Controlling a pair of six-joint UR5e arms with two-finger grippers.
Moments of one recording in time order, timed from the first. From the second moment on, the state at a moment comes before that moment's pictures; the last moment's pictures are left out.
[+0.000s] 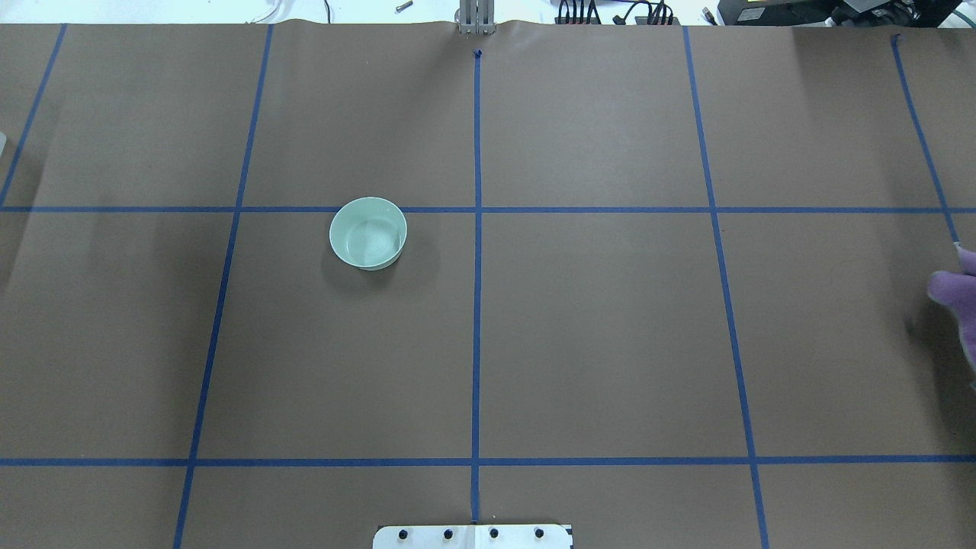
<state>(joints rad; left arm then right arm) -1.31 -2.00 -1.24 -1.91 -2.42 -0.57 1.52 -1.75 1.75 -1.47 2.45 0.17</state>
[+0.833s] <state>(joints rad) -0.89 -2.08 -1.44 -1.92 -2.20 -1.13 1.74 -1.57 1.52 -1.81 2.22 -0.42</state>
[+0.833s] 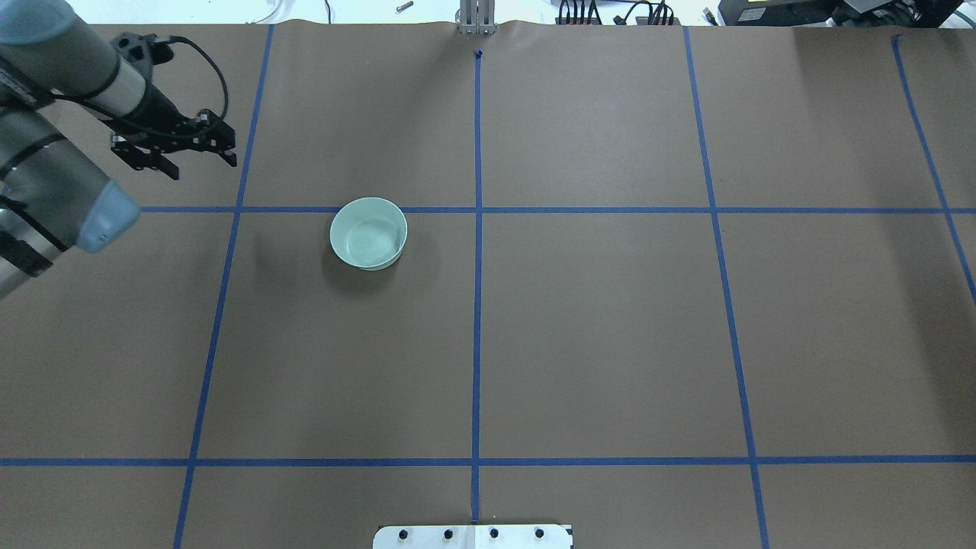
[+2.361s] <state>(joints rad) -0.74 -2.11 -1.51 -1.96 -2.13 -1.31 1.74 -1.57 1.41 -1.67 2.22 -0.41</state>
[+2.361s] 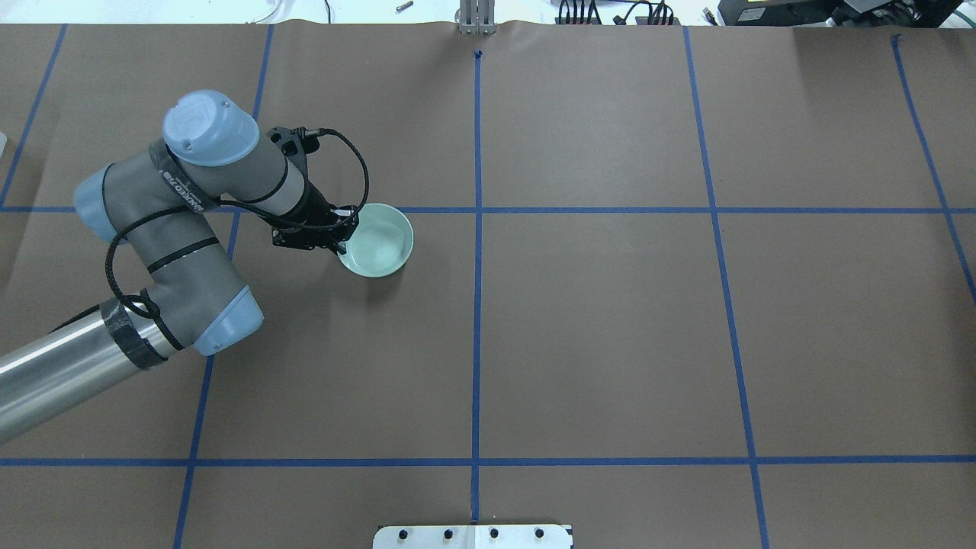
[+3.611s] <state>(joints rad) -1.51 -1.85 -1.33 -1.79 -2.54 -0.14 1.65 -1.59 1.65 -1.68 2.36 -0.15</state>
